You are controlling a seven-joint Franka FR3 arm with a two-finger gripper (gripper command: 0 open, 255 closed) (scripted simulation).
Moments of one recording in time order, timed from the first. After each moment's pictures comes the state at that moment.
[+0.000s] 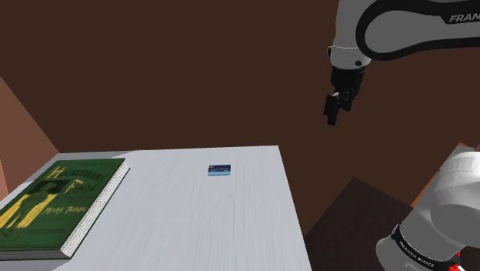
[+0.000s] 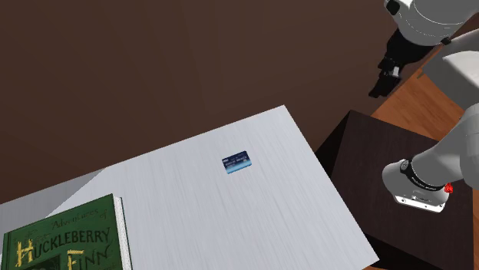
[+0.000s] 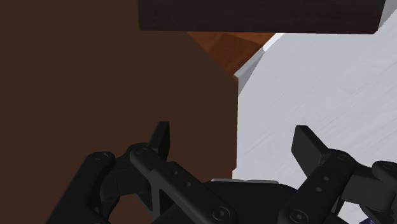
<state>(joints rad) -0.01 -0.76 0.03 -2.45 -0.11 1.65 0.03</state>
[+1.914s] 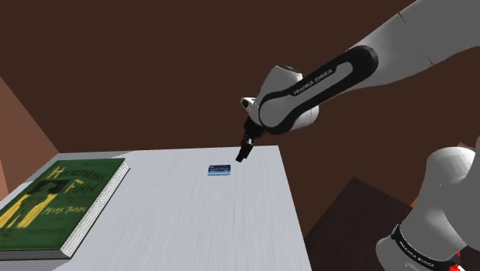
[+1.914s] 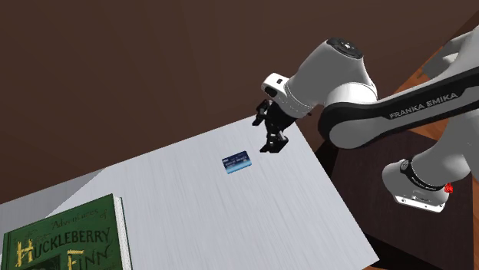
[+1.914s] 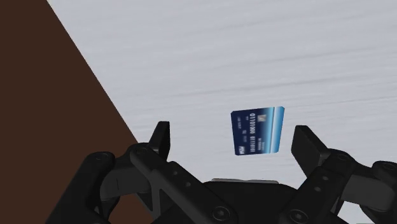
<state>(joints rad) 0.41 -0.07 -0.10 -2.41 0.41 2.73 -0.71</state>
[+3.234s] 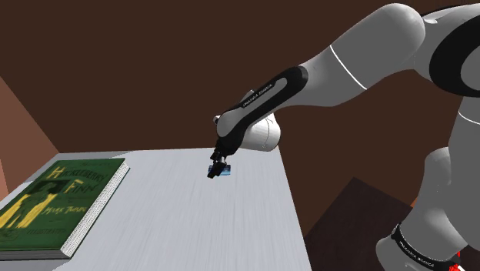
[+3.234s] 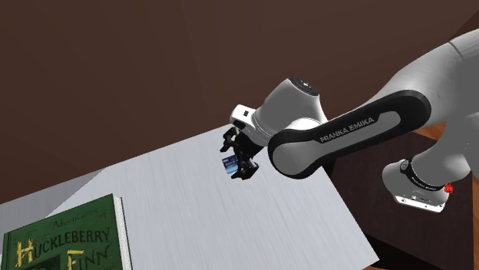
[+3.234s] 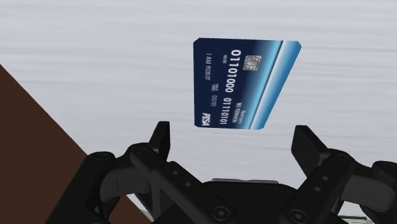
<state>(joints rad) 0.45 0.24 0.01 -2.17 0.87 2.87 -1.19</state>
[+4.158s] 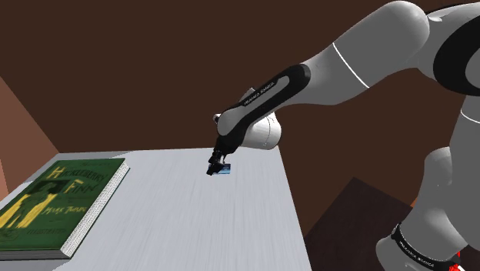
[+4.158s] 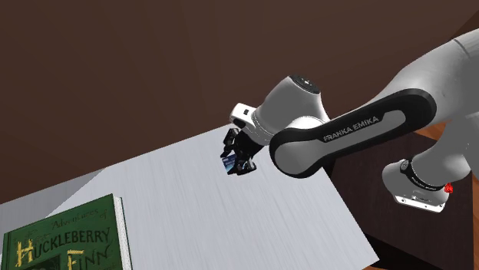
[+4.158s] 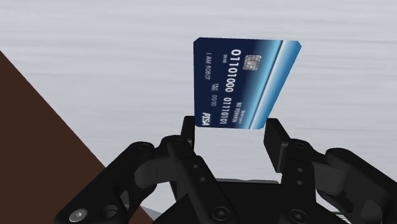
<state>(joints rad) 0.46 0.23 0.00 -2.17 0.85 2.86 -1.17</state>
